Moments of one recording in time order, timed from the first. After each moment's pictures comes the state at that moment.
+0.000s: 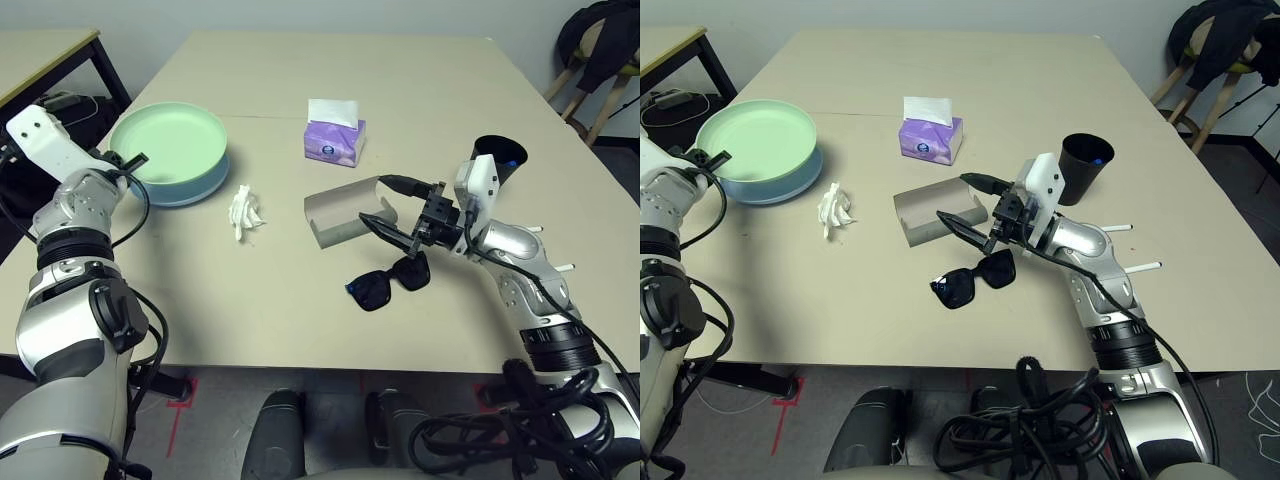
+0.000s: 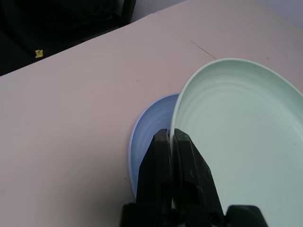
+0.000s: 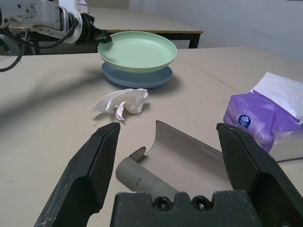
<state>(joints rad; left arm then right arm) -1.02 0.64 0.52 1.10 -0.33 0.31 0.02 -0.46 -0.34 0.07 0.07 0.33 0.09 0.86</state>
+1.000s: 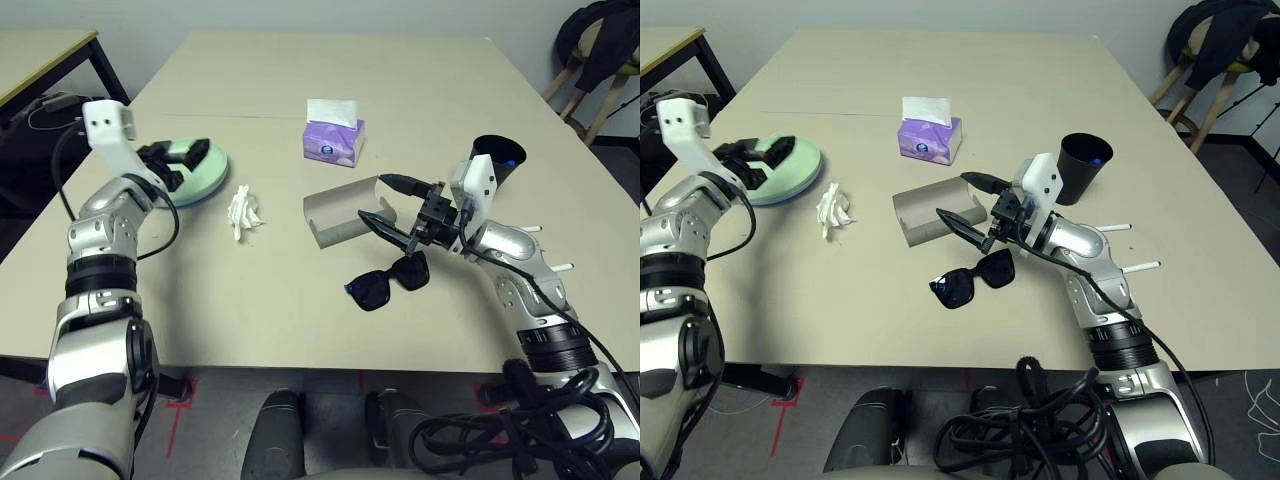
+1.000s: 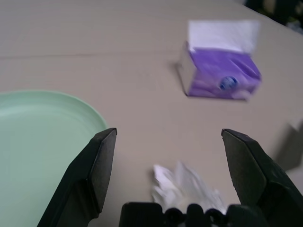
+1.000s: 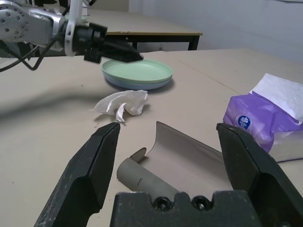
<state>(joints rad) -0.72 0.63 0.17 0.56 -0.35 0.45 -0.75 -0.46 -0.32 0.07 0.07 0.33 0.08 0.86</state>
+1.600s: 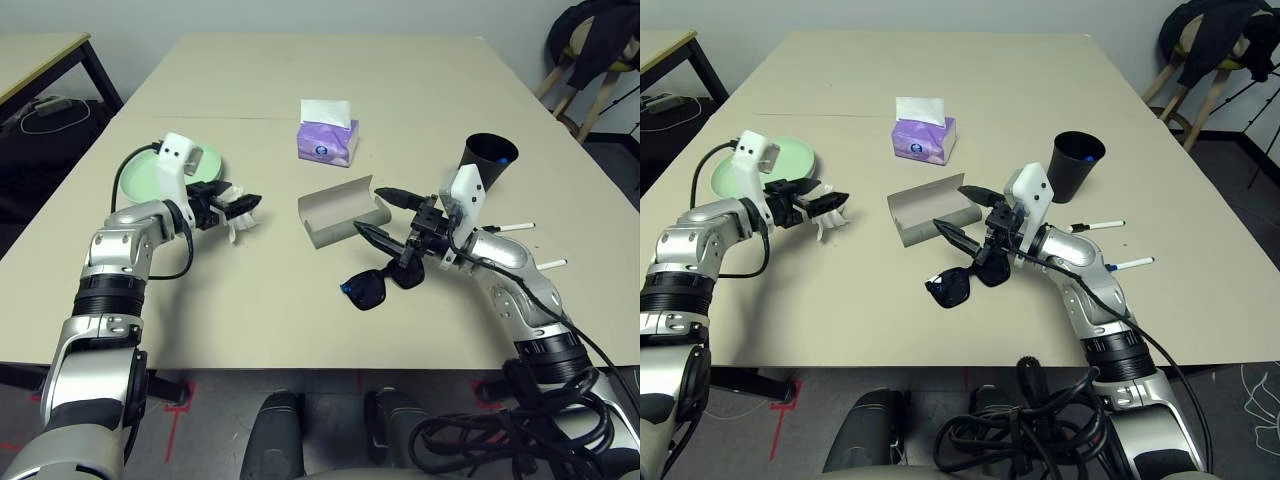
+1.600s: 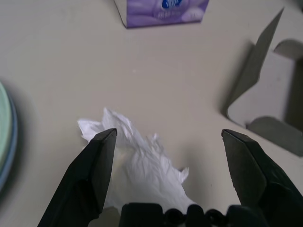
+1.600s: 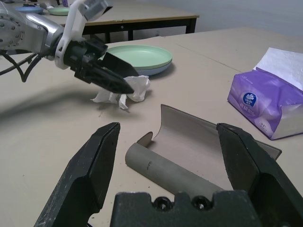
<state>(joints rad) -0.67 0.63 0.01 0.53 -0.25 0.48 -0.86 -0.41 -0.32 0.09 0.00 0.33 0.19 0.80</state>
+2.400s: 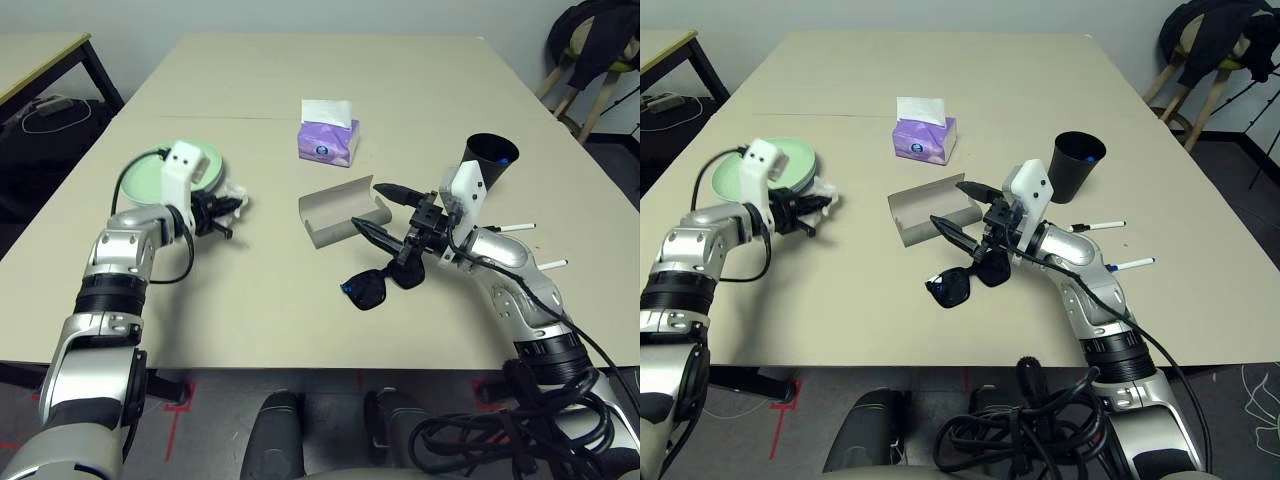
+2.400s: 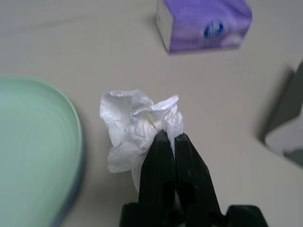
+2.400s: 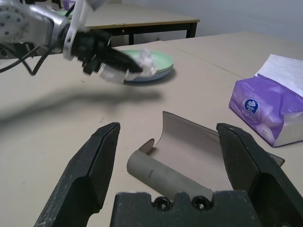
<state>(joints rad) -0.81 0.63 0.11 0.60 -0.21 0.47 -0.76 -0.42 -0.31 0.10 -0.02 0.33 0.20 0.79</state>
